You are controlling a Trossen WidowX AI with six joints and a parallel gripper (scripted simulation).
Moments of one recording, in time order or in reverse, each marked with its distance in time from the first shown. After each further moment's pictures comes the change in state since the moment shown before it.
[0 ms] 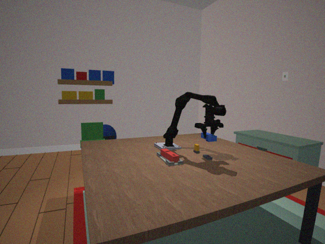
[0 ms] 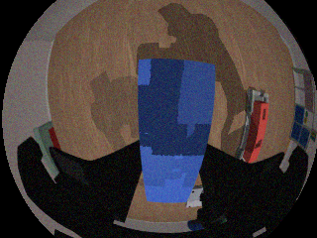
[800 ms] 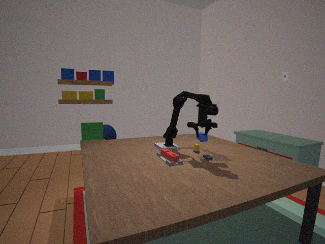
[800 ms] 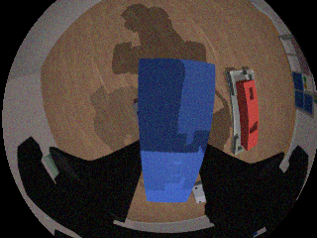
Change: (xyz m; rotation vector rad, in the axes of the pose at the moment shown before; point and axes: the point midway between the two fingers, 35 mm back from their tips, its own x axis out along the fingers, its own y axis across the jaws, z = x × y) arm -0.005 -0.055 0.006 0.244 0.002 -0.014
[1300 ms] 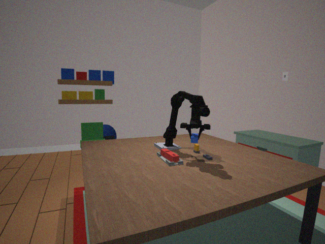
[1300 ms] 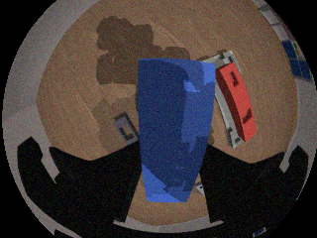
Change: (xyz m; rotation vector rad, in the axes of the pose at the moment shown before) arm 0.007 -0.048 0.011 0.236 -0.002 -0.007
